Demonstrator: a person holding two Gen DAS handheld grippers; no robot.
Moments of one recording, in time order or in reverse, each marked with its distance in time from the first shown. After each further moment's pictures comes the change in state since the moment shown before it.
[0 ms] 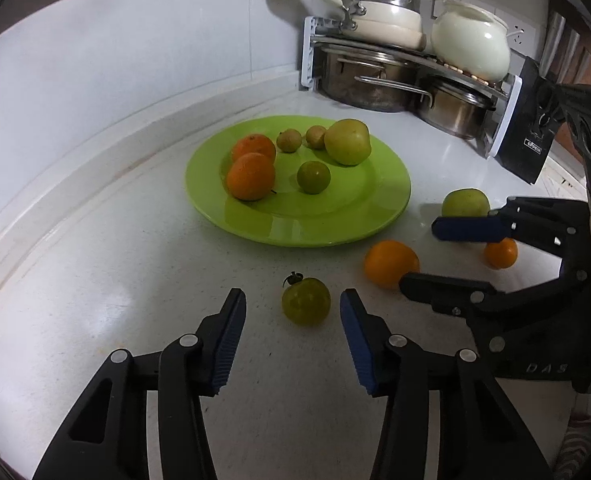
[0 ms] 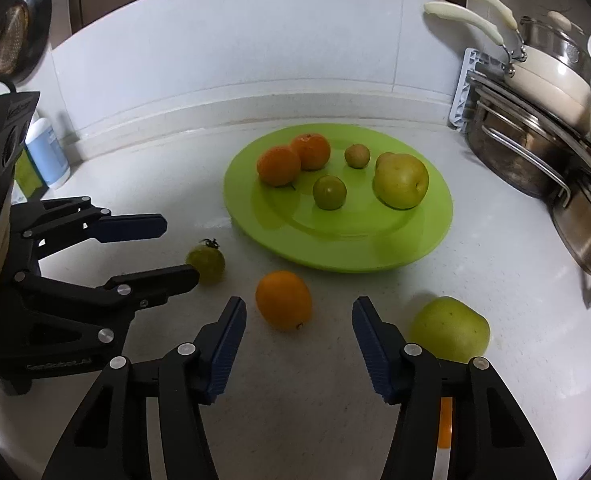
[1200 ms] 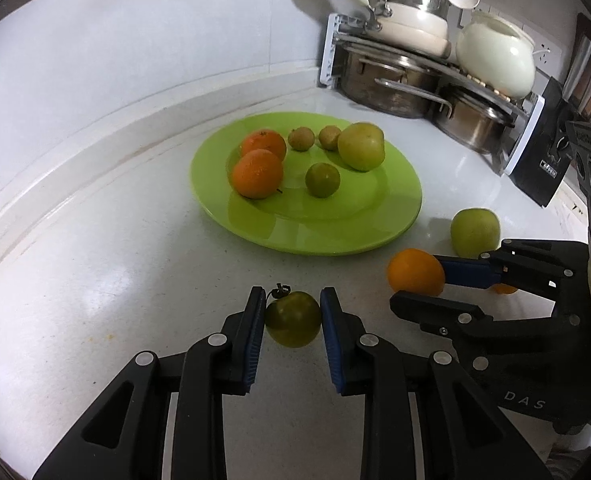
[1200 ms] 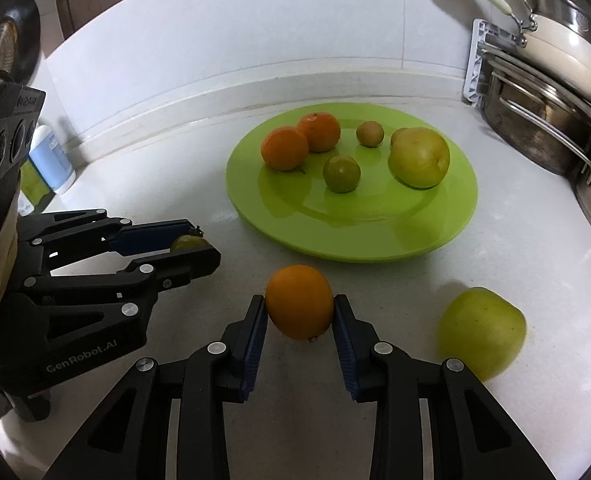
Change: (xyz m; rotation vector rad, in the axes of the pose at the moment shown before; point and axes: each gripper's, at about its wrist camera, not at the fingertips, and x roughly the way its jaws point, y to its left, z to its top) left arm 0.001 -0.004 0.006 -0.095 0.011 0.029; right arm 0.009 -0.004 0.002 0.054 0.028 0.063
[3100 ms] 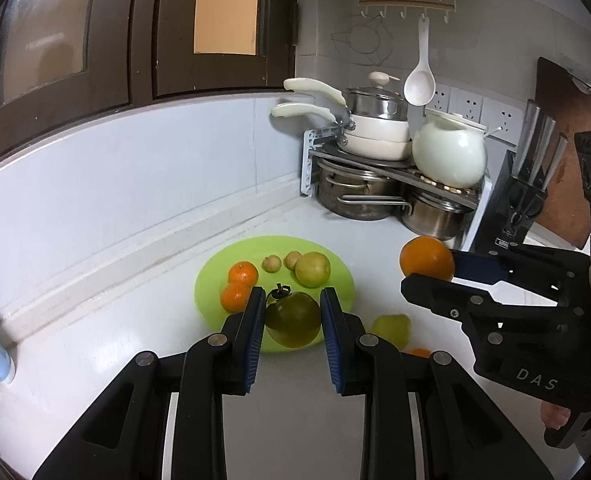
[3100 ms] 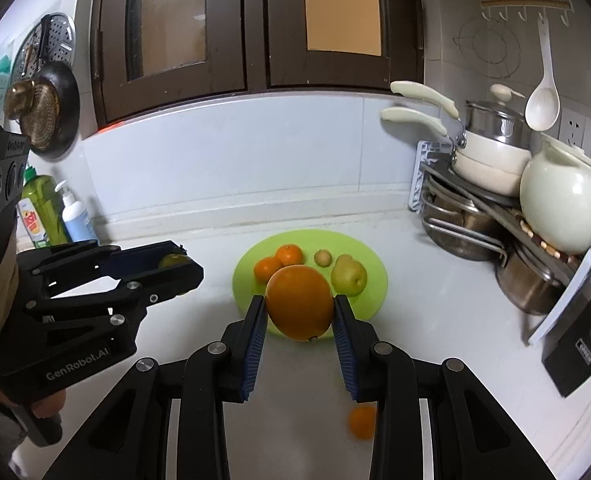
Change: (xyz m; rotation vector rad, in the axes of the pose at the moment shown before) left arm -0.105 -0.058 0.039 0.021 -0.288 0.044; right arm -0.140 -0.007 0.023 -0.033 -0.315 -0.075
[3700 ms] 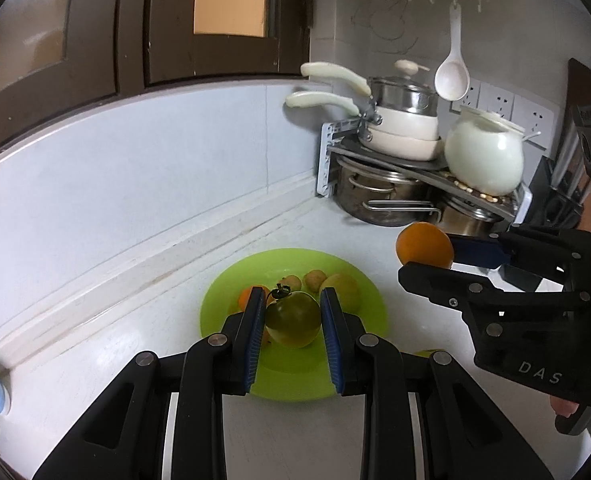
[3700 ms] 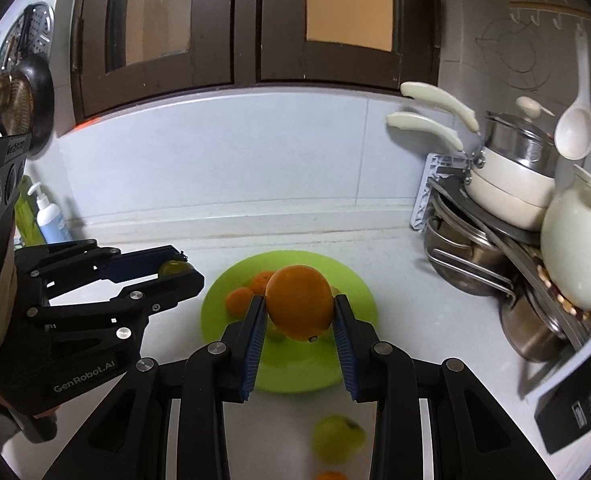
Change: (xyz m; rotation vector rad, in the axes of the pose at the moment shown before) left arm 0.065 0.022 0.027 -0.004 0.046 0.016; right arm 0.063 -0.021 0.047 -0.061 0.050 -0.001
